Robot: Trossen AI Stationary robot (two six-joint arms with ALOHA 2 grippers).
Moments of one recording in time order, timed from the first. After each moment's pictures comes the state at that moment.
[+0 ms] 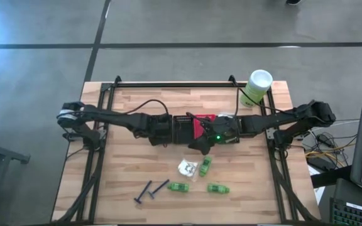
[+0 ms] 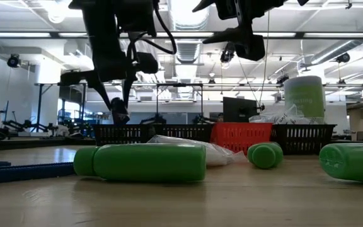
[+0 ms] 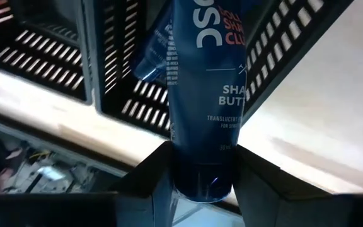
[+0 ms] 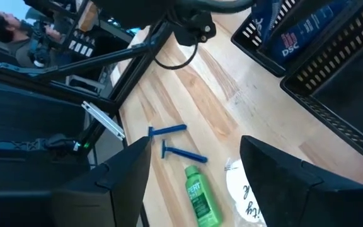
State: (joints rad) left arm -0.01 1.60 1.16 -0.96 -0.55 1.20; right arm 0.10 1.43 1.01 -0.10 -0.05 1.01
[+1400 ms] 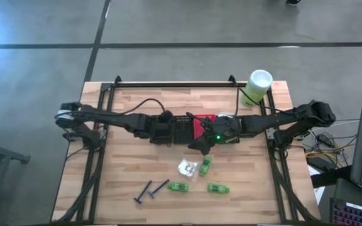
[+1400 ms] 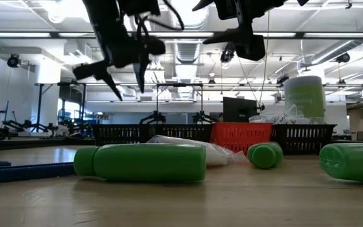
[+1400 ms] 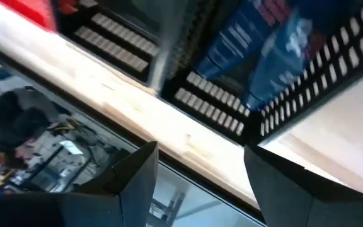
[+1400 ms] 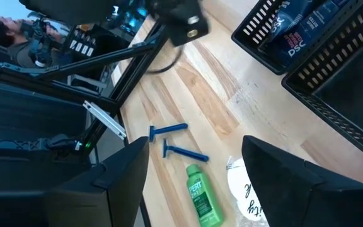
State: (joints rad) left arm -0.04 1.58 1.20 -0.89 -0.63 1.12; right arm 0.10 1.43 1.01 -0.10 -0.05 1.02
